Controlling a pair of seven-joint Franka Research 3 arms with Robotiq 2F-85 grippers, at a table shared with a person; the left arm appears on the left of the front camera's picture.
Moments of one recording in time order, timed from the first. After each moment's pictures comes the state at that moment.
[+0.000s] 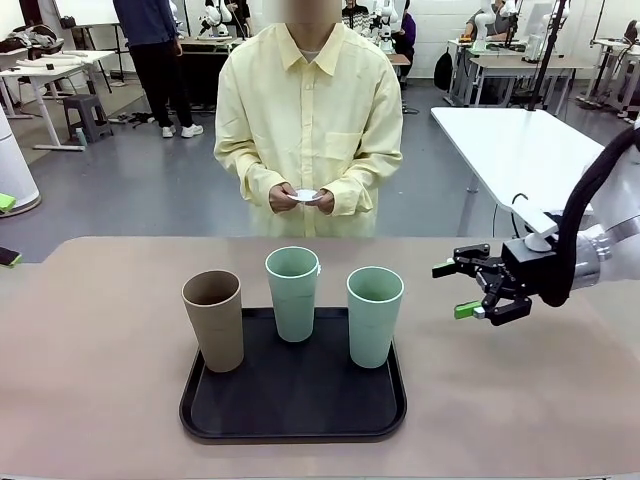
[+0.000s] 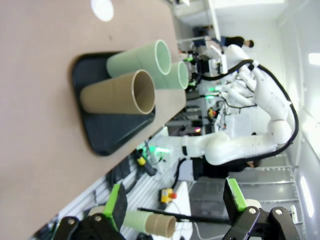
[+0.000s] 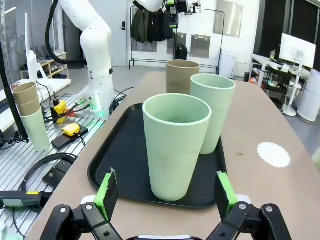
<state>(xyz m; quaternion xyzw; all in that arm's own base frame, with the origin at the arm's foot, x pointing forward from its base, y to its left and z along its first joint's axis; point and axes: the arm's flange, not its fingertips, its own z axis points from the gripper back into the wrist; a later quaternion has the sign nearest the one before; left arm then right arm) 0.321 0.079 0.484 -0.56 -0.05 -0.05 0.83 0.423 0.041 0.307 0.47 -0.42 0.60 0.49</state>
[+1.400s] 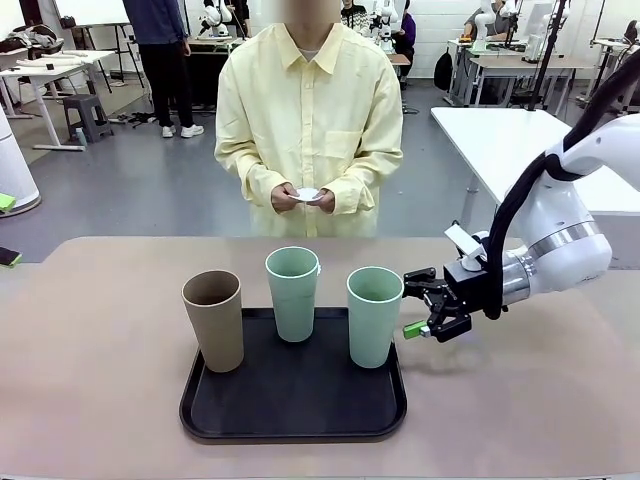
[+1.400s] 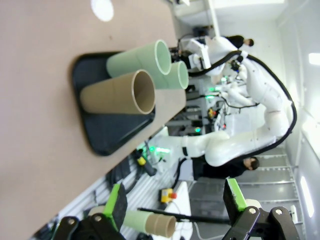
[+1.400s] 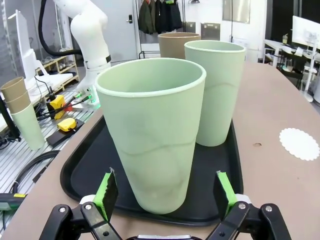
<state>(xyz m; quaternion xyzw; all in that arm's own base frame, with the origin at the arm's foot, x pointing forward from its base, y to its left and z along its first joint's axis) 0.321 0.079 0.484 -0.56 -0.05 -0.05 0.83 0.446 0.112 0.254 0.49 -0.37 0.61 0.51</state>
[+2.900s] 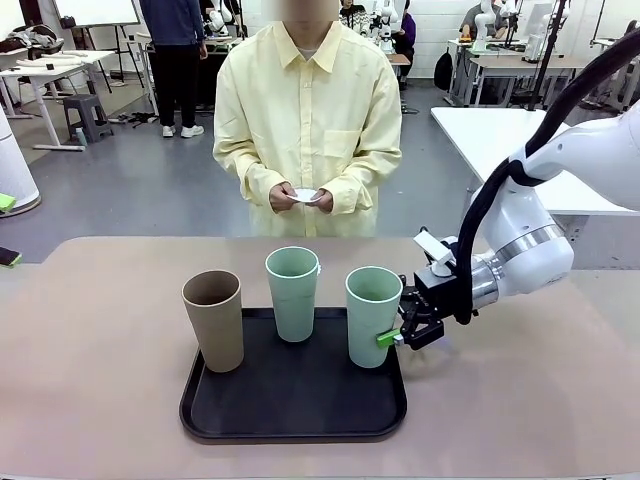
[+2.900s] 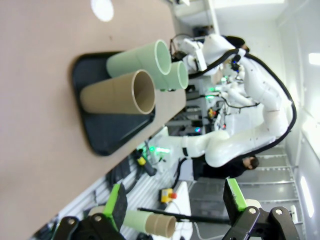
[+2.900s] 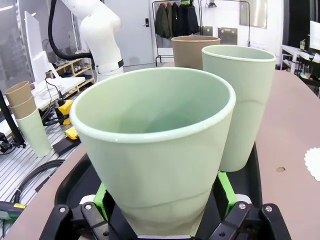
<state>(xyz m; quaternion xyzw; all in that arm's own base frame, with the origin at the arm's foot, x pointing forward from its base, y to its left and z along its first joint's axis) 0.321 0.079 0.484 -0.56 -0.05 -0.05 0.83 0.443 0.163 0.244 0.52 -0.35 0.61 0.48</state>
